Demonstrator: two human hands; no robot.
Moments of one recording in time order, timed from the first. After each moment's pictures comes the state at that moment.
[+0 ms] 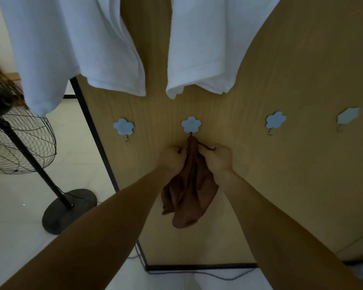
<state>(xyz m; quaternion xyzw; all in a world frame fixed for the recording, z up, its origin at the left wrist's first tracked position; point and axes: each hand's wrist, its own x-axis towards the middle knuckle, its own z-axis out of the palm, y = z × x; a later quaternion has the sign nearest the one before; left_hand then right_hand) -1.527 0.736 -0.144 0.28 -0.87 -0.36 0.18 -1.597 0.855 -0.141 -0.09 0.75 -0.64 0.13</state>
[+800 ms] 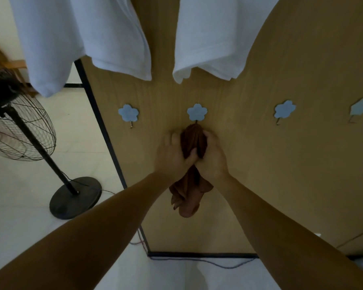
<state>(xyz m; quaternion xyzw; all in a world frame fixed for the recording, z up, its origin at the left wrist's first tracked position) -1.491 0.749 -0.165 0.17 -0.91 -0.23 0.32 -1.568 0.857 -0.172 -0.36 0.79 -0.49 -0.06</state>
